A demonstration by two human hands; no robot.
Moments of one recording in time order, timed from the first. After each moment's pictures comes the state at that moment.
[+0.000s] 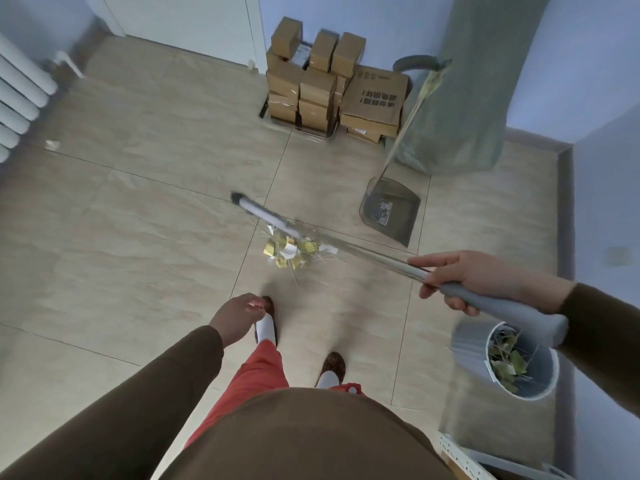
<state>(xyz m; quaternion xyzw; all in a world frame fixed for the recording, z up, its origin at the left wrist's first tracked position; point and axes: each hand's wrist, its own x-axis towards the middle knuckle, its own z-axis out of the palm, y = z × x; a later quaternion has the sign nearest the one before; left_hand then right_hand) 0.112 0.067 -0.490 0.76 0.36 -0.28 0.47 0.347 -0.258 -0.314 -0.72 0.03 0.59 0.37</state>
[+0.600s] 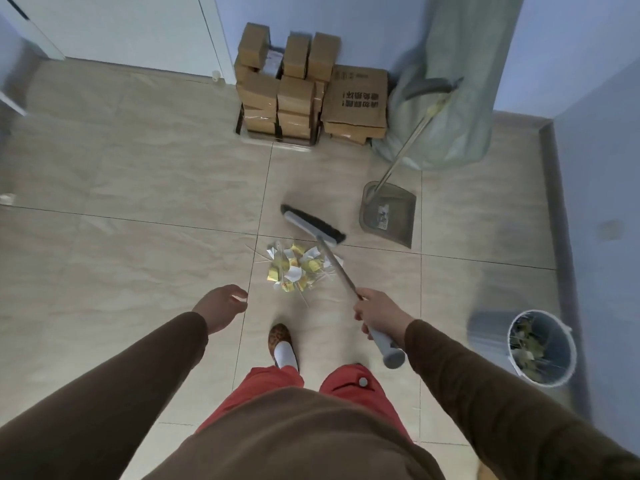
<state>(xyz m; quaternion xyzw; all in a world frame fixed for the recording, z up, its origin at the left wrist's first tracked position) 0.233 0.237 -0.505 0.80 0.30 -0.36 0.38 0.323 -0.081 -0.446 -0.76 0.17 0.50 0.37</state>
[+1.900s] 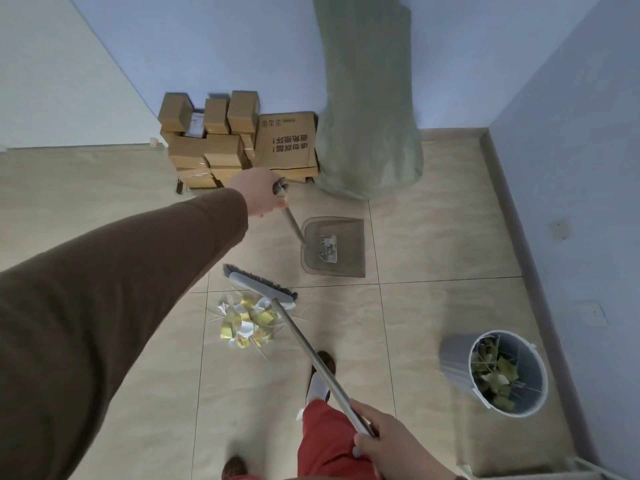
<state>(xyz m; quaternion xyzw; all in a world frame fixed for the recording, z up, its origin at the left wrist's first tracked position) 0.618 0.004 -0.383 0.97 0.01 -0.22 0.15 0.294 -0.305 -0.433 -0.75 0.10 0.51 0.41</state>
